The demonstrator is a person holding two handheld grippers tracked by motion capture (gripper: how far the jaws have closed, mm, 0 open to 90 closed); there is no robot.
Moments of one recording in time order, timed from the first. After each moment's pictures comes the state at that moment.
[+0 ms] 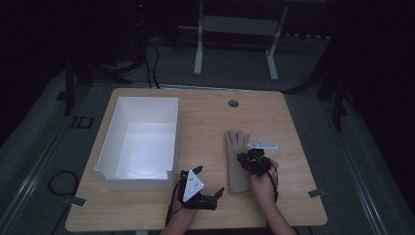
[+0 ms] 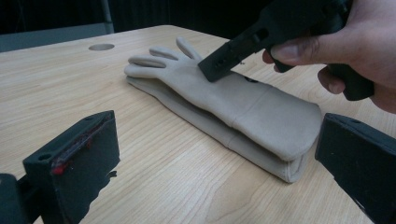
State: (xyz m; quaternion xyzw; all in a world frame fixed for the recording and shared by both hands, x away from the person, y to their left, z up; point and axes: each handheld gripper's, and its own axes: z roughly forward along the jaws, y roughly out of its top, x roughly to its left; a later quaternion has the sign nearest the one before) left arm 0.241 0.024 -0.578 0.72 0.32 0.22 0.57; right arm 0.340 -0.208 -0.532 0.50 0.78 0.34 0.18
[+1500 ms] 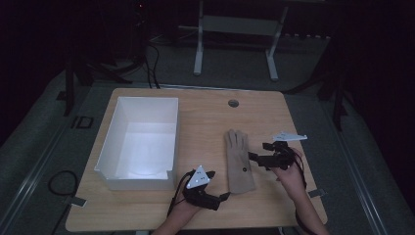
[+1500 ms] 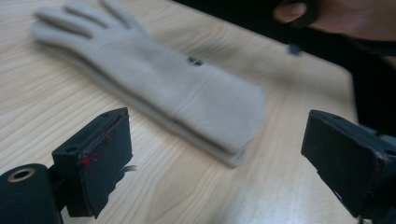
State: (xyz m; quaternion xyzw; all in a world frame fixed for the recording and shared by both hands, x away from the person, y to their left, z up) left arm 0.263 0.015 -0.574 0.77 0.27 0.06 0.57; right arm 0.357 -0.278 -0.498 0.42 0.80 0.42 0.11
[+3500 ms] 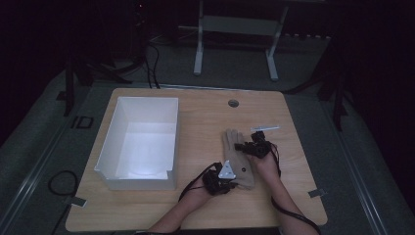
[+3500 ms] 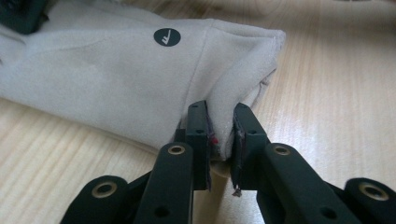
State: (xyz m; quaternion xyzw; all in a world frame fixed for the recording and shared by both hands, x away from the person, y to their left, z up) left arm 0.301 -0.039 -0.569 0.88 0.18 0.06 0.42; right arm 0.421 -0.235 -0.549 0.47 0.79 0.38 0.06
